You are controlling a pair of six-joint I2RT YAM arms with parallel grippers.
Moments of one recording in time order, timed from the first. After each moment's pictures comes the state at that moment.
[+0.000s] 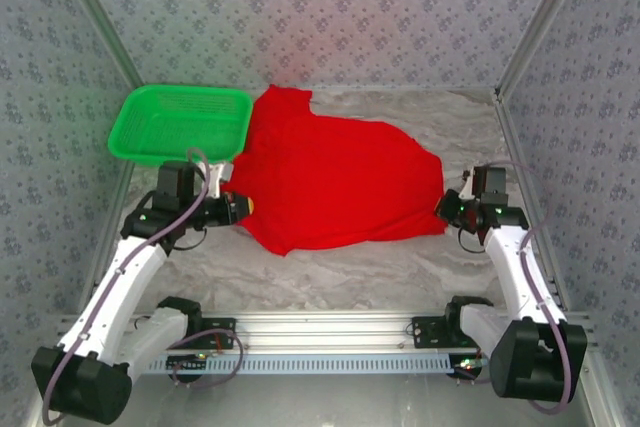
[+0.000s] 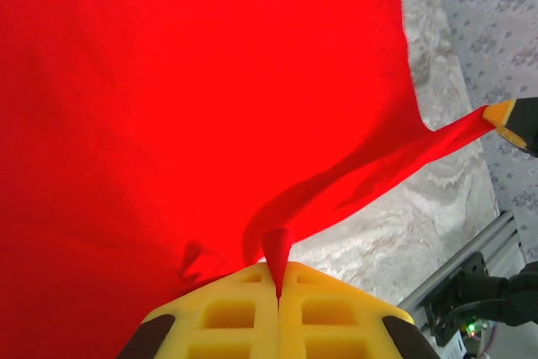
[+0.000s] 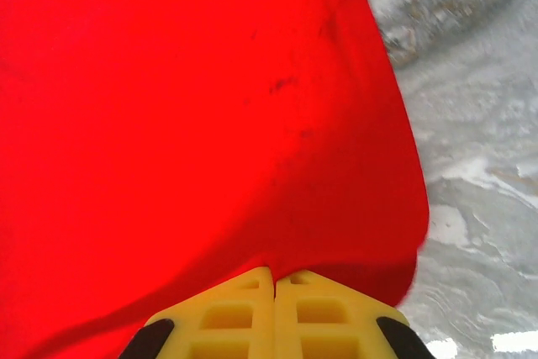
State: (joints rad) left arm -0.25 0.90 0.79 -0.69 0.56 -0.40; right arm -0.09 1.00 0.69 -0.66 -0.25 0.42
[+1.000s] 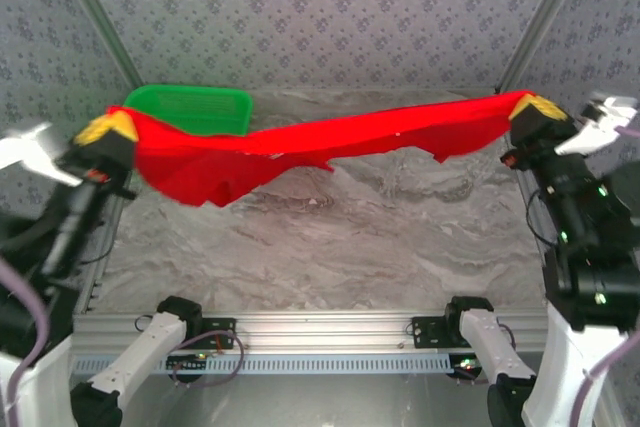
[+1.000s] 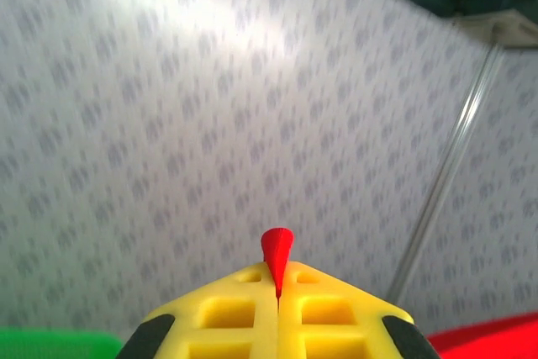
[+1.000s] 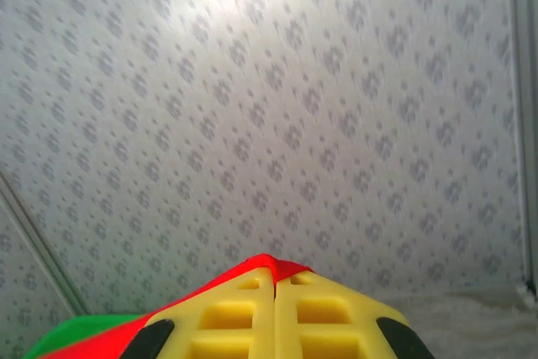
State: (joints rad) left arm -0.32 0.70 1.64 -0.61 0.01 -0.32; right arm -0.06 0.81 1.70 -0.73 -0.20 0.30
